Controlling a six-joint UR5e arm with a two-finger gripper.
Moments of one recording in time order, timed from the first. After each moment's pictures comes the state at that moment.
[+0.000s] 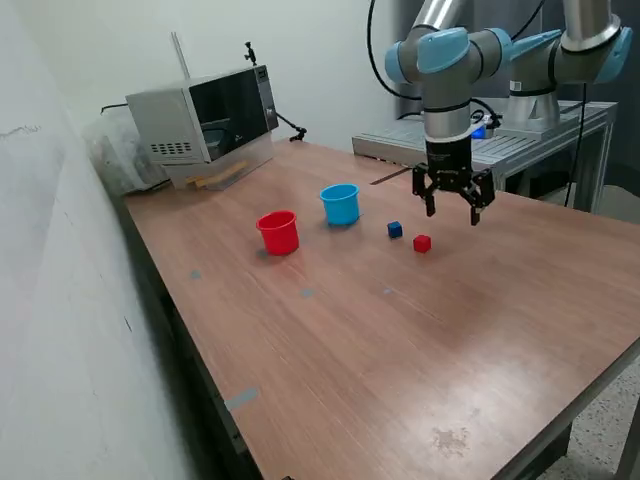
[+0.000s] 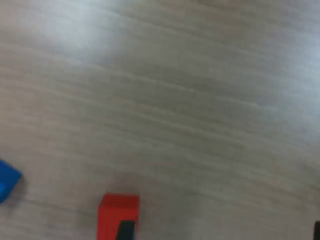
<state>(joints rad) 0.14 -1.01 1.73 -2.26 -1.56 3.06</state>
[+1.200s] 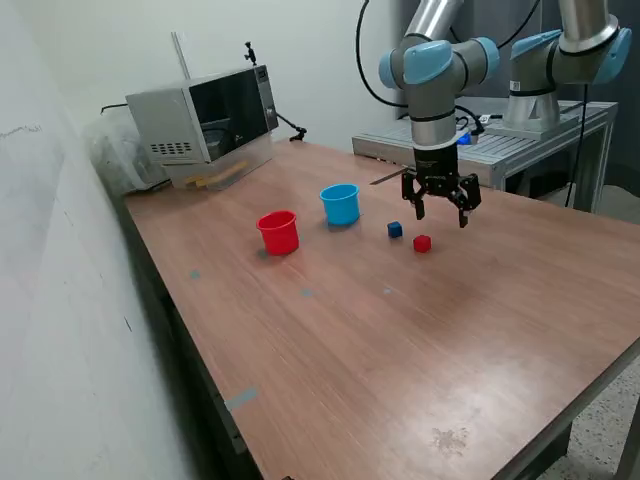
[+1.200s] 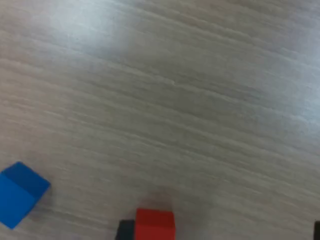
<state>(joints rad) 0.10 -1.00 1.76 -2.29 -1.56 2.98</state>
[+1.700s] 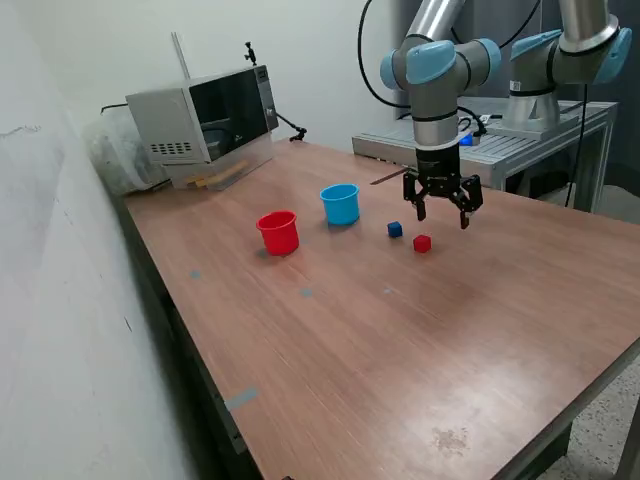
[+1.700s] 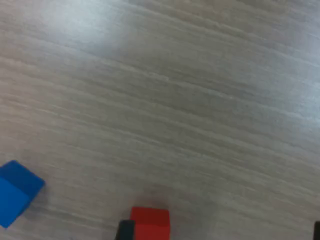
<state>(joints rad) 0.10 -1.00 1.76 -2.30 -1.56 3.00</state>
